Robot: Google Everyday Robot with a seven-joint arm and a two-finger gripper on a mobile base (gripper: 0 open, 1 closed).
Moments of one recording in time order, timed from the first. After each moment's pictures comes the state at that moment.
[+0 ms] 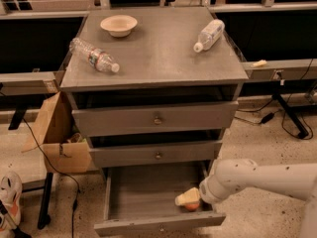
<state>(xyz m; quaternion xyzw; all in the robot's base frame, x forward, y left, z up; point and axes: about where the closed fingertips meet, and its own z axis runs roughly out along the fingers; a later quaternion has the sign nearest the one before) 0.467 -0.161 0.415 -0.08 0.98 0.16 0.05</state>
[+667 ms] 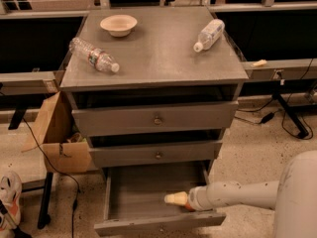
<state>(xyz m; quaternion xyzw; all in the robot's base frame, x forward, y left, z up) 0.497 -0.124 0.311 0.01 0.97 0.23 0.12</state>
